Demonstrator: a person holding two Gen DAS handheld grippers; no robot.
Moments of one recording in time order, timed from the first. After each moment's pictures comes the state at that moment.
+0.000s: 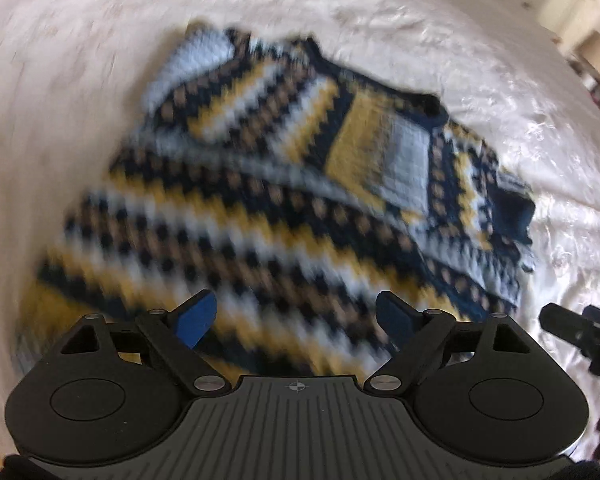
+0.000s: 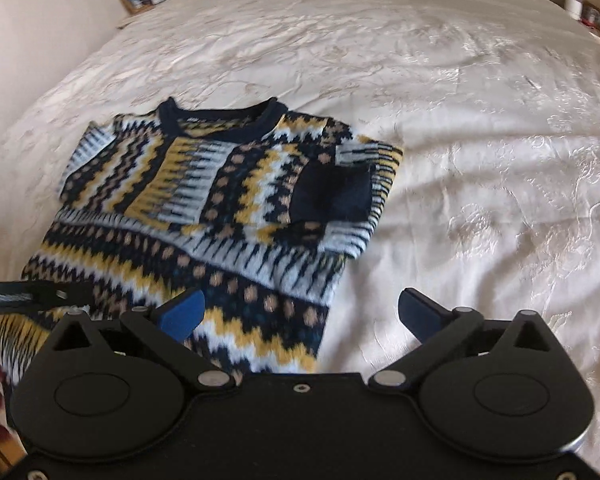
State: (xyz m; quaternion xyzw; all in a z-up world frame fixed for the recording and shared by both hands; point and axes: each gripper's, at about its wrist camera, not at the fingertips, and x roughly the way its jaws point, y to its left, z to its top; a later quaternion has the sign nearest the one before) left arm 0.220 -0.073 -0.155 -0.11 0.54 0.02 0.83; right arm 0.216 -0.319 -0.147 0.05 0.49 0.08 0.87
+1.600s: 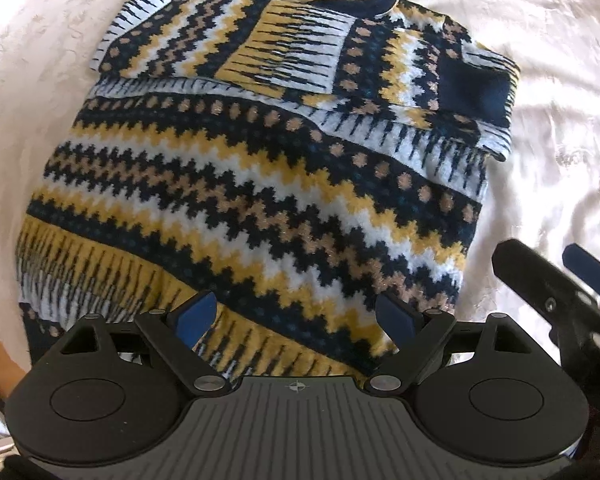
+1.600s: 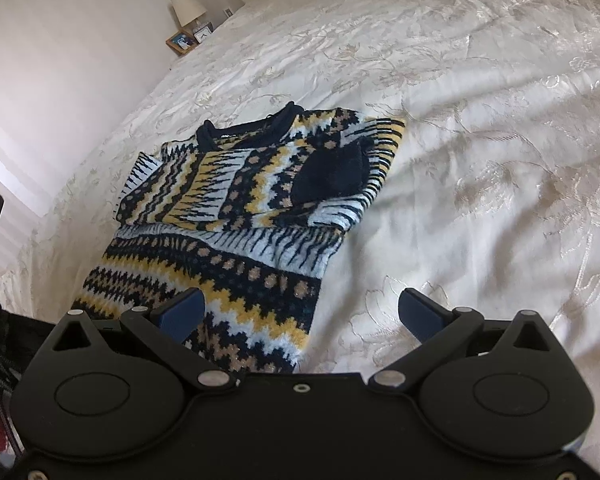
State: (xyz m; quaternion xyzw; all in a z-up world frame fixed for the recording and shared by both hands) left arm 0.215 -0.197 -0.160 0.00 0.63 0.08 0.77; right arm 0.194 -0.387 -0.180 0.18 0.45 0.17 0.86
